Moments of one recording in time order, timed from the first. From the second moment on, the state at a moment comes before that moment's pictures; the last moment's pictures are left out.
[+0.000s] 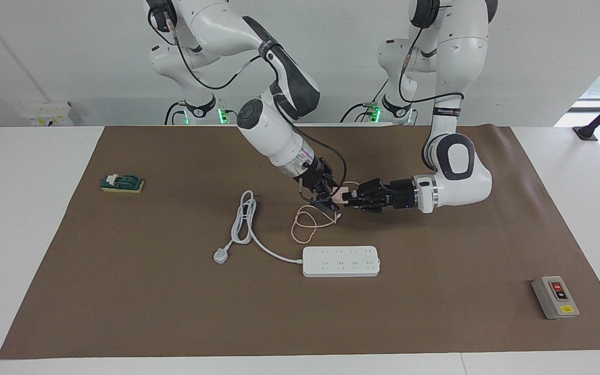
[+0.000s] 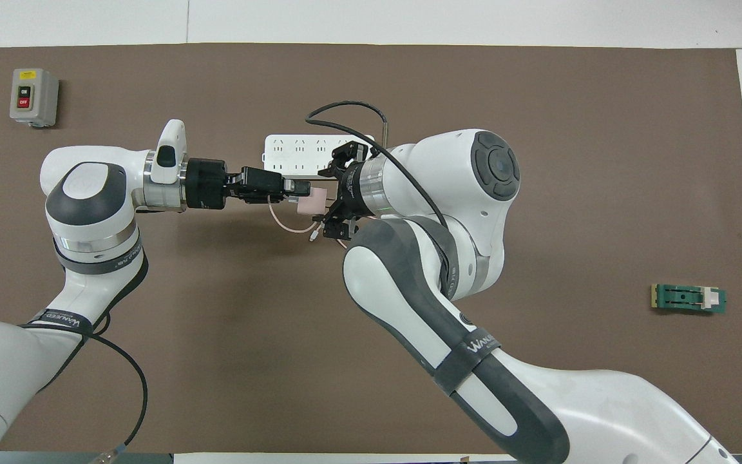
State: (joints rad) left arm -0.20 0.36 0.02 -1.91 -1.45 1.76 0.67; right arm 0.47 0.39 0.11 -1.67 0.64 2.40 1.85
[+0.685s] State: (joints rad) left arm -0.19 0.33 0.06 -1.91 -1.33 1.76 0.60; right arm 0.40 0.36 0.10 -1.67 0.59 2.33 1.80
